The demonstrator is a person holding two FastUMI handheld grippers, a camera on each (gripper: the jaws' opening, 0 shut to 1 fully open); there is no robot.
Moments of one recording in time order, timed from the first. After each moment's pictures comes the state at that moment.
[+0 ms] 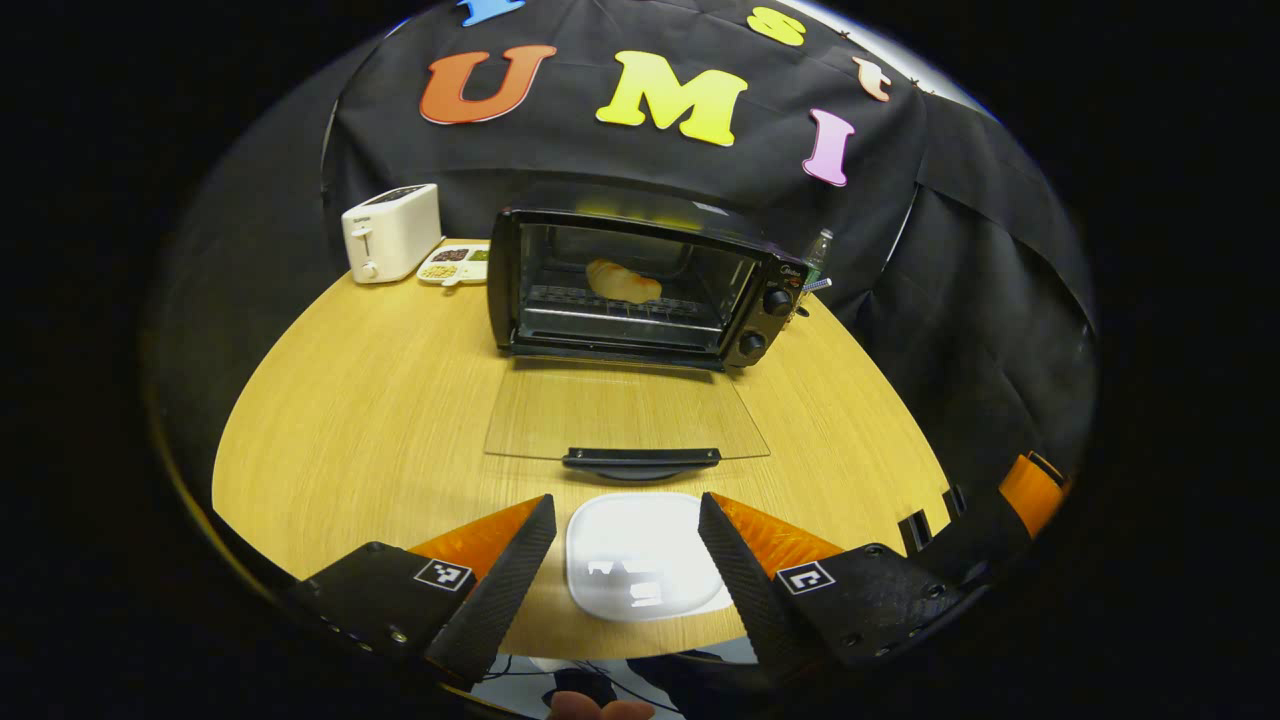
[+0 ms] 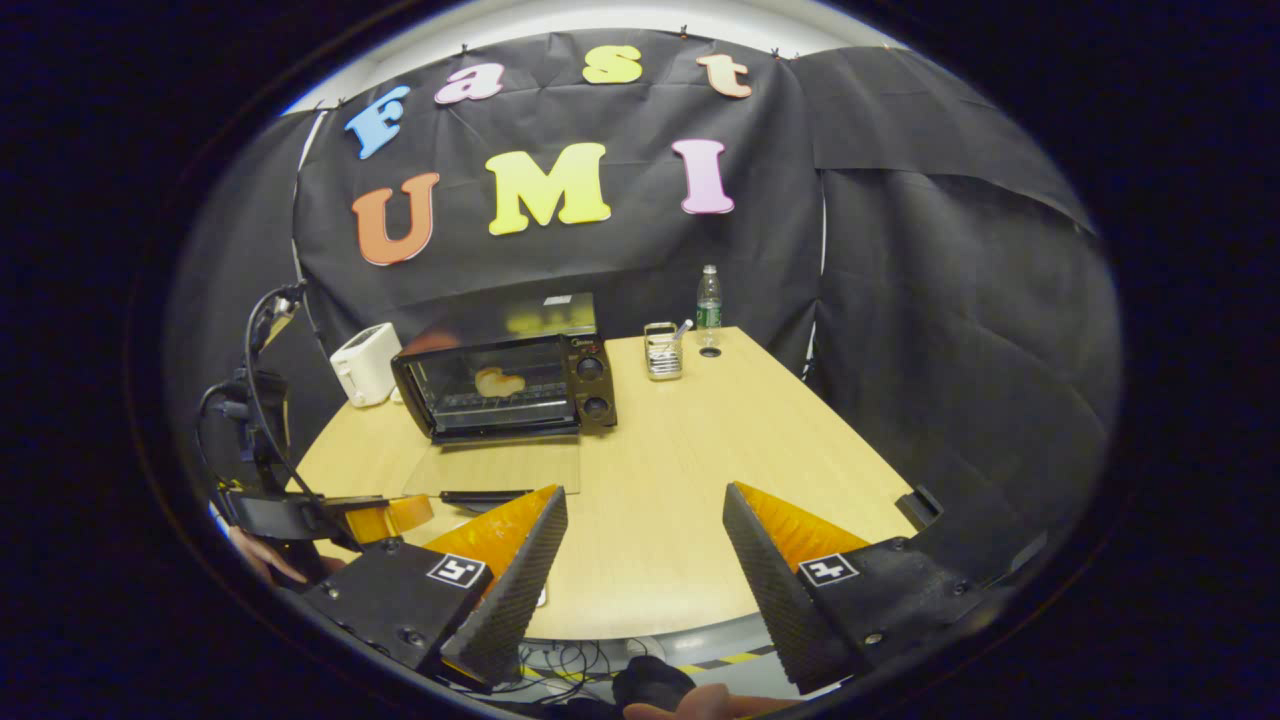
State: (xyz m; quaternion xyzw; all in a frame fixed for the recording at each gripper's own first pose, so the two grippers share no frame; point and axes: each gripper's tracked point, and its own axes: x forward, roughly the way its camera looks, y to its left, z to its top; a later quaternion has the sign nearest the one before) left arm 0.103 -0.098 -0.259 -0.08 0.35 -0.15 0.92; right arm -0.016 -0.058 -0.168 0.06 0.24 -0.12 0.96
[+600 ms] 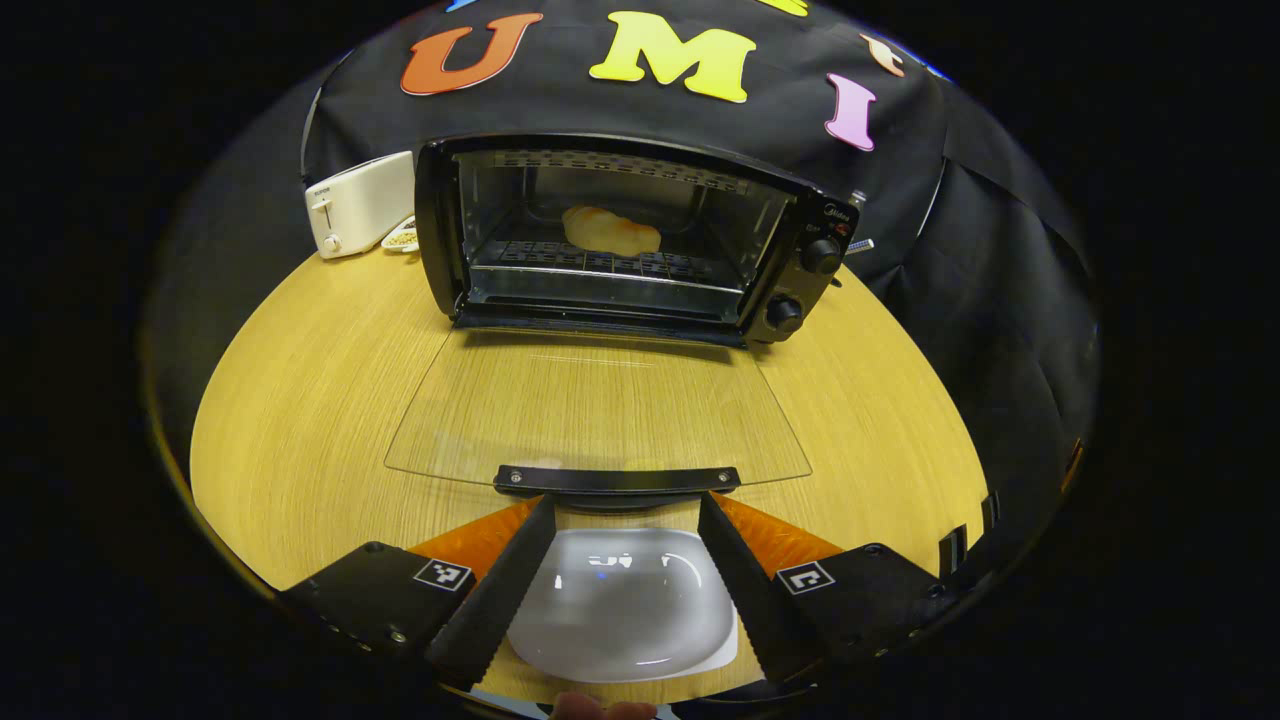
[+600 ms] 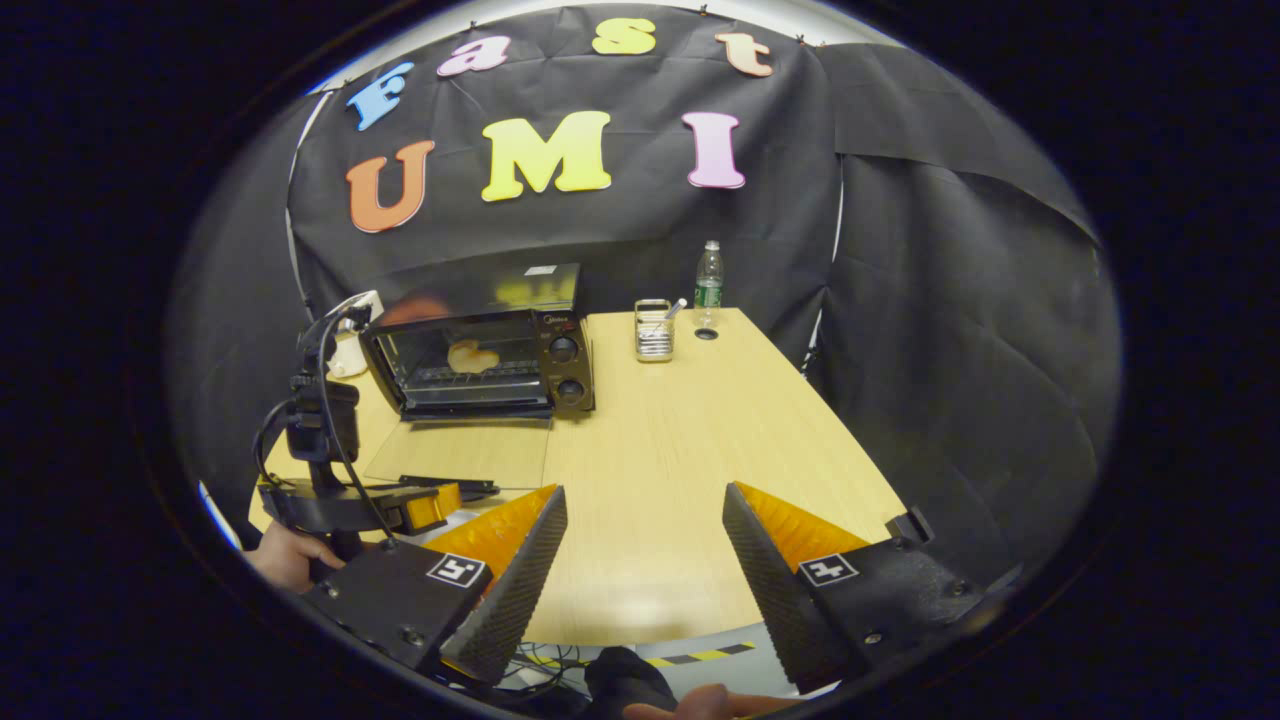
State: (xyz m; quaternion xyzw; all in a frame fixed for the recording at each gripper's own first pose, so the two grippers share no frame) left arm 0.149 -0.135 -0.323 -0.06 0.40 -0.13 0.91; right arm 0.022 -0.092 -0.183 0.04 0.28 -0.10 0.95
